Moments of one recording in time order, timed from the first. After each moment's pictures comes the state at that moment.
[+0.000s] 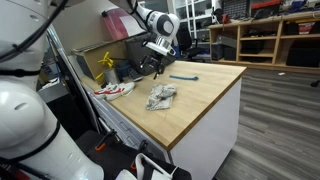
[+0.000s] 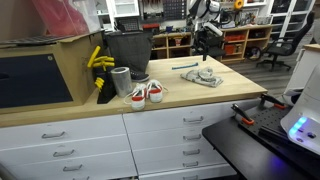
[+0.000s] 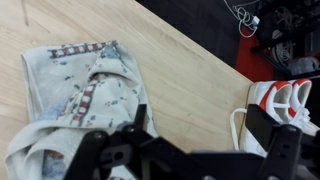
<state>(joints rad) -0.16 0.57 0.06 -1.64 0.34 1.59 -0.37</state>
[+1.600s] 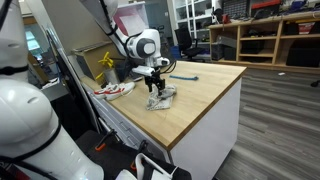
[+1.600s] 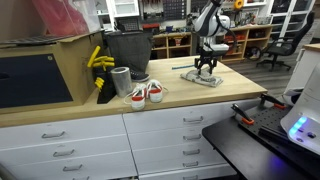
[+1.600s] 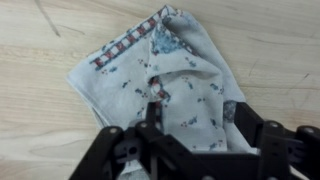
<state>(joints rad) -0.03 0.36 0.00 -2.22 0.15 2.45 0.06</state>
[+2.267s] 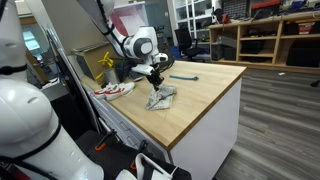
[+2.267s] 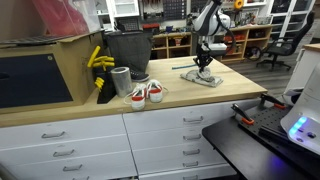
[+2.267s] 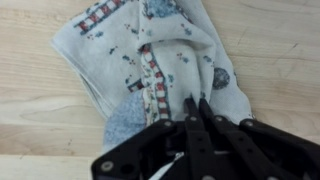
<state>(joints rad) -0.03 0.33 0.02 -2.25 0.15 2.59 0.06</state>
